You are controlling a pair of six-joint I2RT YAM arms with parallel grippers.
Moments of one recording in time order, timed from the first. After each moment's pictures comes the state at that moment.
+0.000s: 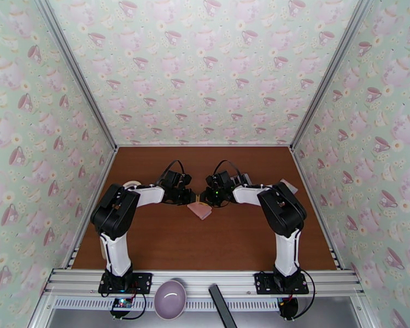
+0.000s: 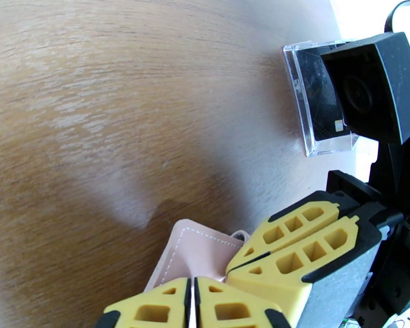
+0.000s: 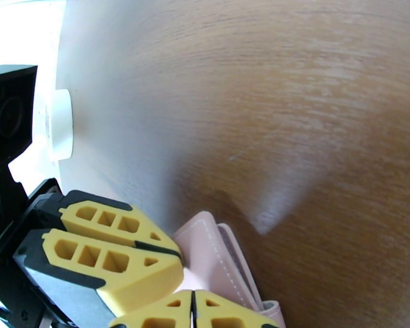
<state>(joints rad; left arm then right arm) -0.42 1.93 1.05 -0.10 0.57 -0.51 0.56 2.00 1.13 -0.04 -0.59 0.73</state>
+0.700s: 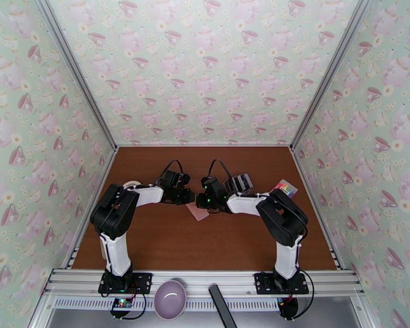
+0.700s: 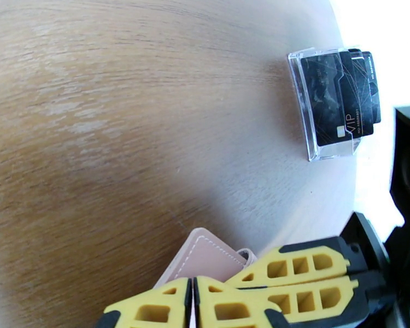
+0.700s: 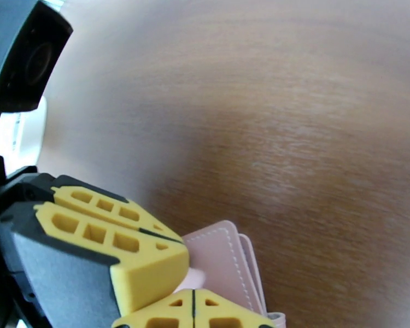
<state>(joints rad) -0.40 1.93 1.04 -0.09 0.57 -0.51 0.75 1.91 1.02 0.08 -0.12 0.66</state>
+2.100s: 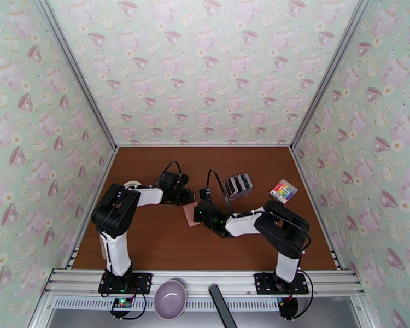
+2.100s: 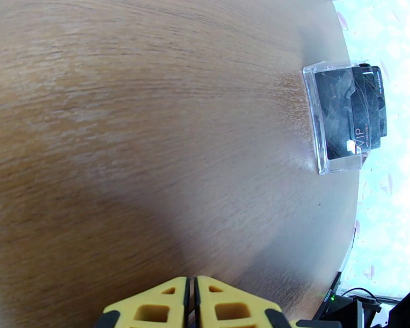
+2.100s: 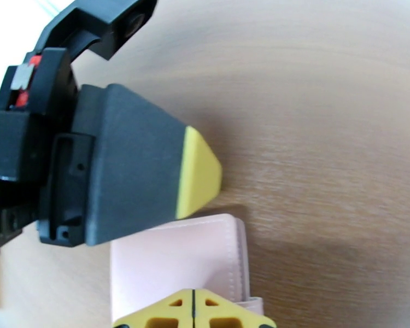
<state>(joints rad) -0.40 1.95 1.01 -0.02 0.55 -0.54 0.97 1.85 0.81 0.34 0.31 0.68</state>
